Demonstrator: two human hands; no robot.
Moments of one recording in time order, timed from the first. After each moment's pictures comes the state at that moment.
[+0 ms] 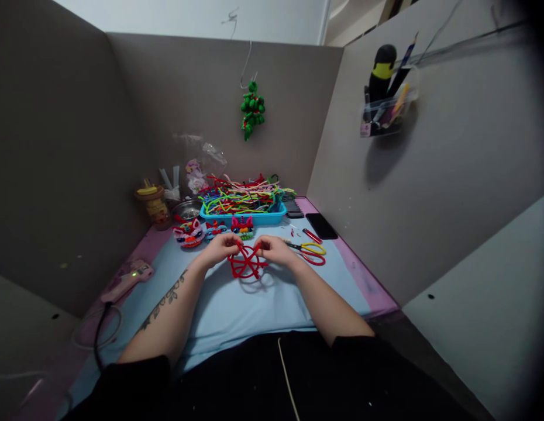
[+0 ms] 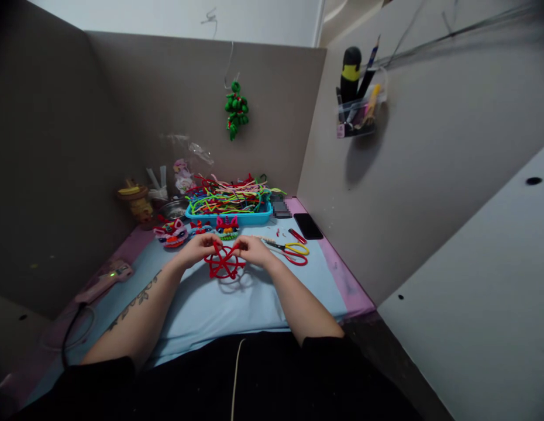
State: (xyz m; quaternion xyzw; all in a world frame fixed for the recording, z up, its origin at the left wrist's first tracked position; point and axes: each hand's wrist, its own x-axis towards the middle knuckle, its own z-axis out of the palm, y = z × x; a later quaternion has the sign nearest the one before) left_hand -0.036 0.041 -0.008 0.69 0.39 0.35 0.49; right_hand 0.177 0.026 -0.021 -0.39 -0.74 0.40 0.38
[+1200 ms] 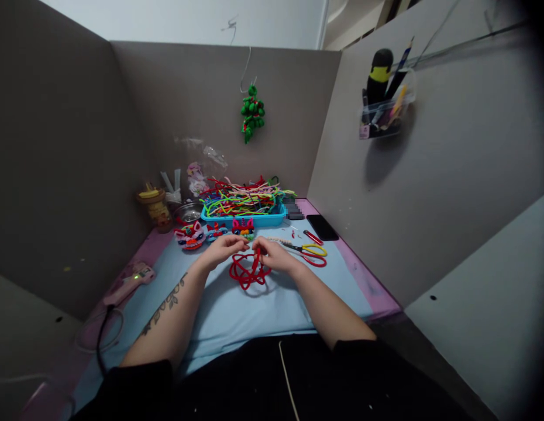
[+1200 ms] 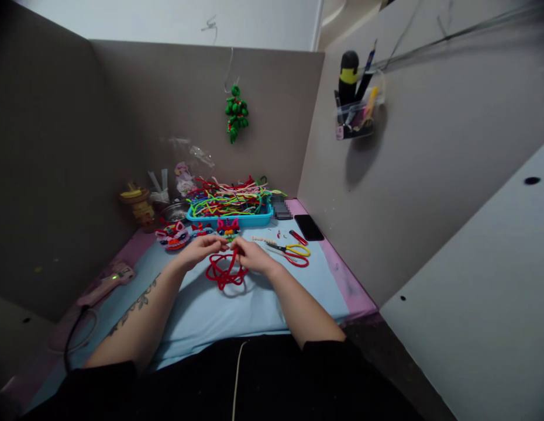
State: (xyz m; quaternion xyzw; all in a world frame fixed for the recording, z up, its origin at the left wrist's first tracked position) left_hand -0.033 0.037 0.001 0.68 0.37 0.34 0.54; right_hand 0.174 0.019 -0.024 -0.34 -0.81 0.31 0.37
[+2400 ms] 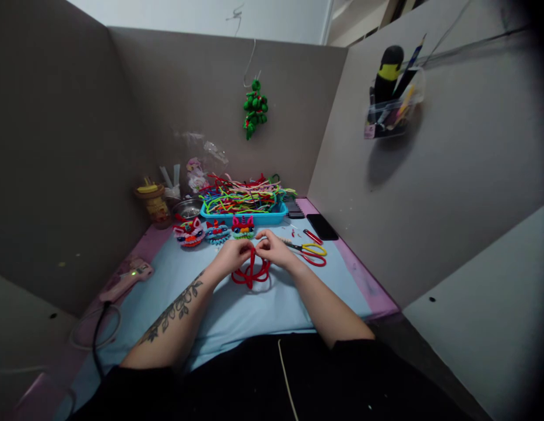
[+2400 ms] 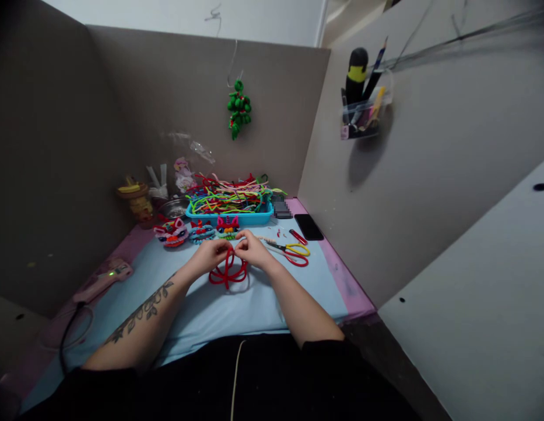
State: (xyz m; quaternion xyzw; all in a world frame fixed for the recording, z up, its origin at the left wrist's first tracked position) left_hand -0.005 0.018 -0.004 0.82 0.42 0.30 0.23; right_hand 0.170 0.020 -0.023 -0.38 -0.66 0.50 0.42
